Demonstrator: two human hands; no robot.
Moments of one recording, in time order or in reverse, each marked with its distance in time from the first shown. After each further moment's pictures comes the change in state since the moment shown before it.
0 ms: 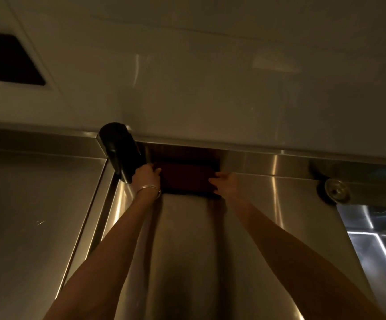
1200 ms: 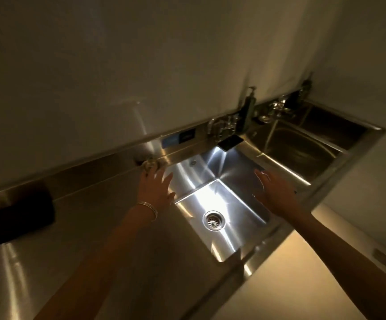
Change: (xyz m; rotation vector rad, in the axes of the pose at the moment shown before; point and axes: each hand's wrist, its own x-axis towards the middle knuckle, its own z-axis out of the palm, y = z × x) left_hand -0.383 0.268 0.141 0.642 -0.071 1.423; right_hand -0.324 0.183 -0.554 -1.099 0.764 -0.319
